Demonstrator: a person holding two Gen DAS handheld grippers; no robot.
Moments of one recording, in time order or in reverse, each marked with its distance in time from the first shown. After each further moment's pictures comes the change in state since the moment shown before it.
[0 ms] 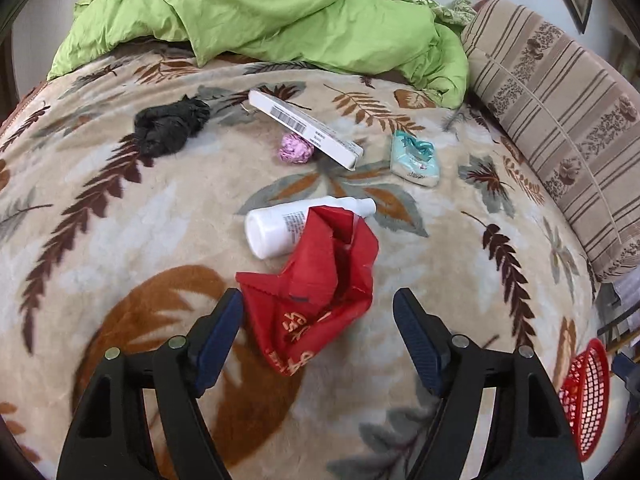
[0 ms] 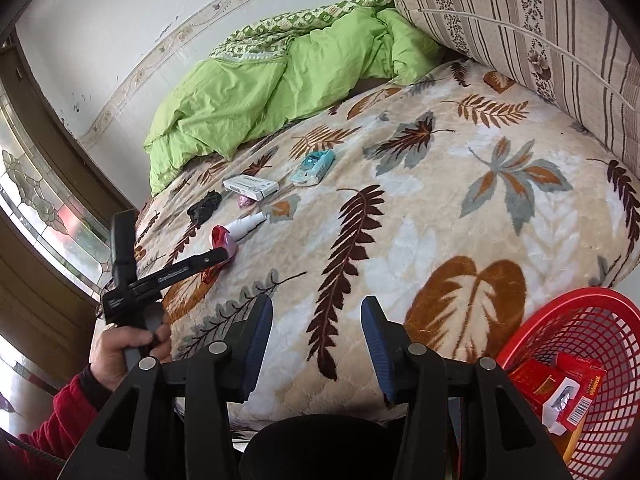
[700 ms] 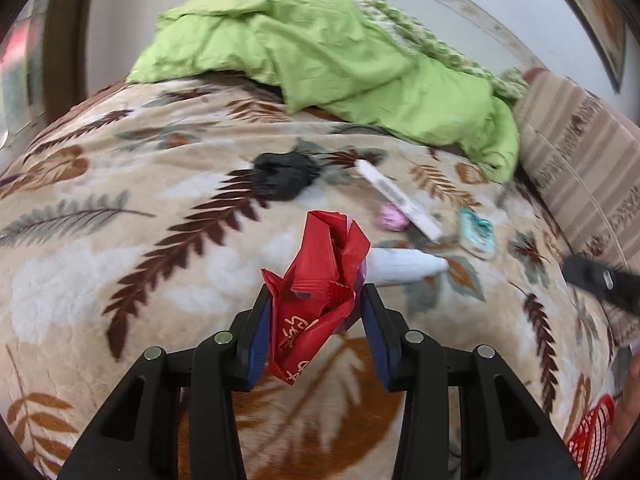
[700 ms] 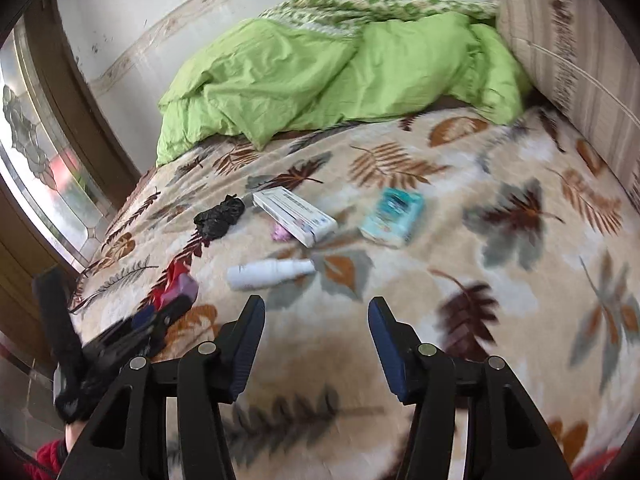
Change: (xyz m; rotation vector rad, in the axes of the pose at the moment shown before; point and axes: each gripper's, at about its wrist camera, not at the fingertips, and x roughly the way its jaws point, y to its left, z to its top) left arm -0.043 0.065 0.001 -0.168 -0.199 0.147; right arm 0.137 0.102 0.093 -0.236 0.056 -0.007
